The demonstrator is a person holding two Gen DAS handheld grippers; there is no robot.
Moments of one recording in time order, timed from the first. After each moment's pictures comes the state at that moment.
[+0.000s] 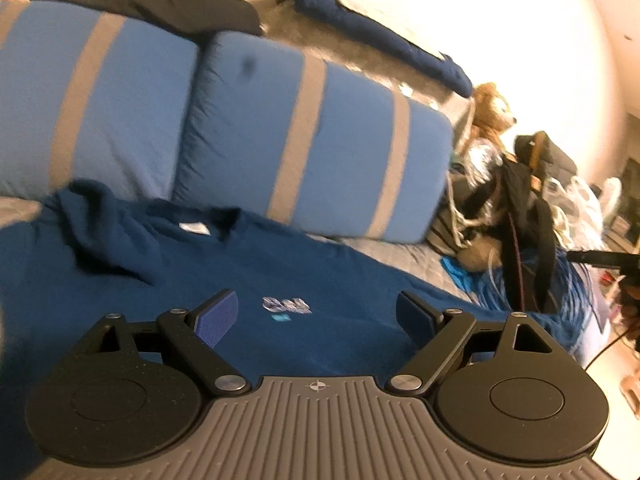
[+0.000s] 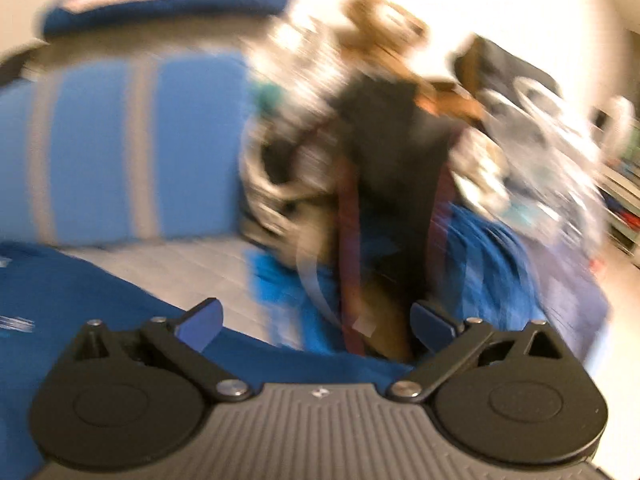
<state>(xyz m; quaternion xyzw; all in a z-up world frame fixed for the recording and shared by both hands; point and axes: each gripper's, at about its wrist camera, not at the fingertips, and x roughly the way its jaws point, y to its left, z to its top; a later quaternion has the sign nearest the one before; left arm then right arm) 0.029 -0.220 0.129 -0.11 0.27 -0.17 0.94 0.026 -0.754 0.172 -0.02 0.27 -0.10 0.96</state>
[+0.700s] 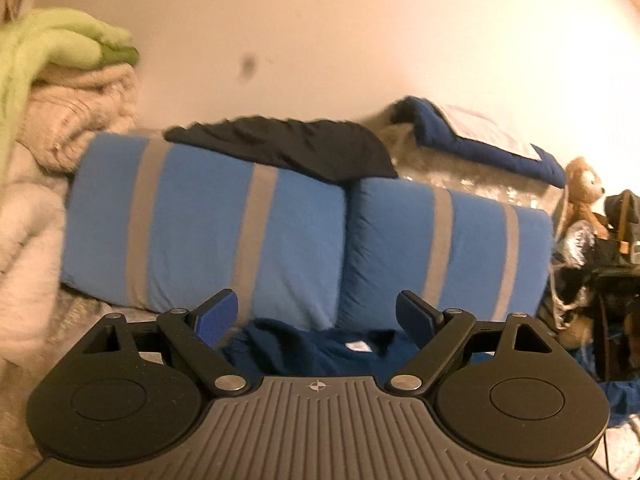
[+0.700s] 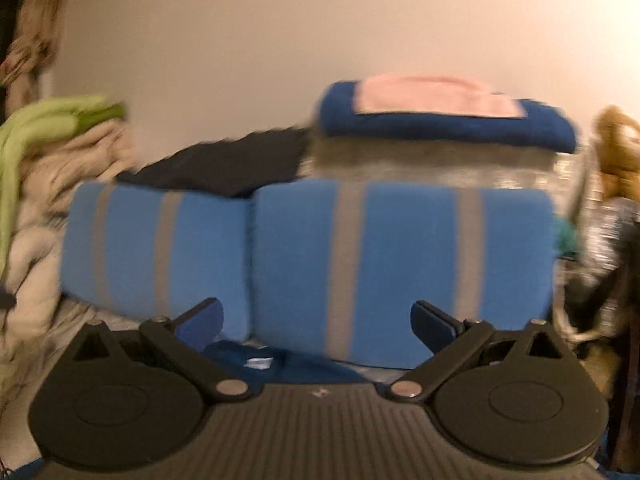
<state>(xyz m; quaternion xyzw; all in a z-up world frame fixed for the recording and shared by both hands) -0.003 -0.107 0.254 -0.05 0.18 0.00 0.98 0.074 -0.483 0.265 -0.01 0.19 0.18 0.96</state>
